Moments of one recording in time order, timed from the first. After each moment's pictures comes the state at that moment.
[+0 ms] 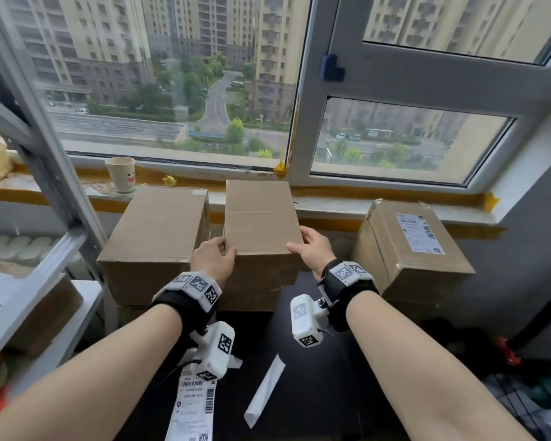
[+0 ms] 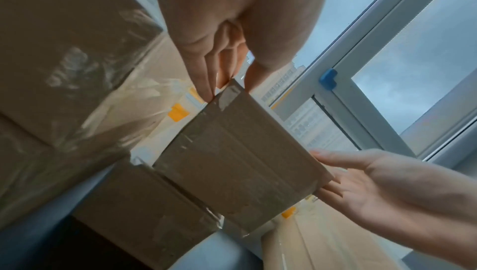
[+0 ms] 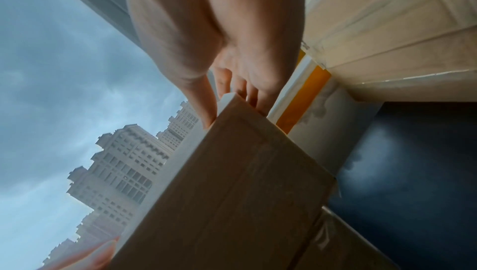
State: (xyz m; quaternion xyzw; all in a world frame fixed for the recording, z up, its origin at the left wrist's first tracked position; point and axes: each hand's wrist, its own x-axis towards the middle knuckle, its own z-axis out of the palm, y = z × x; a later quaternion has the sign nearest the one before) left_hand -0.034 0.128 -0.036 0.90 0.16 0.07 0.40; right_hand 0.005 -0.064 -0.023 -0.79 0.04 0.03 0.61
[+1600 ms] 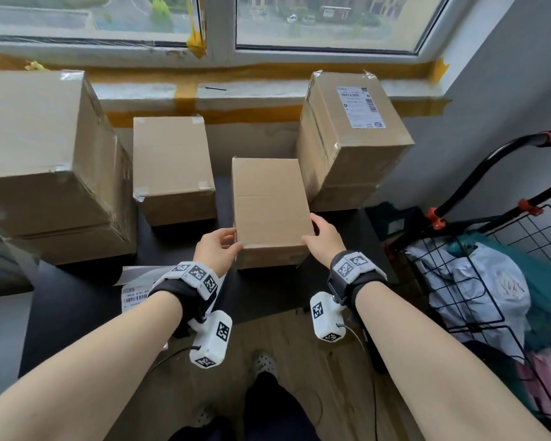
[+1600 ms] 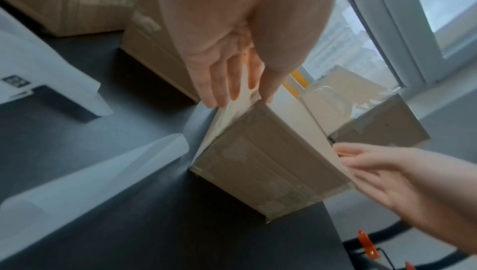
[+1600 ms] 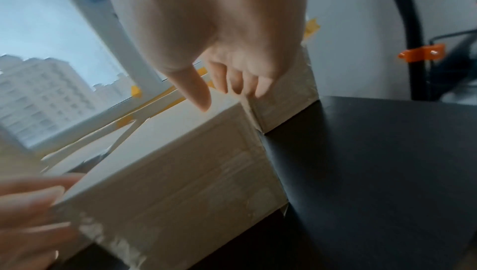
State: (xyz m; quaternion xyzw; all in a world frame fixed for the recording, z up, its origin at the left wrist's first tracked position) left_hand -0.115 0.006 -0.159 0.84 0.09 -0.13 0.52; right_hand -0.117 -0.211 -0.133 -0.87 0.17 0.12 0.44
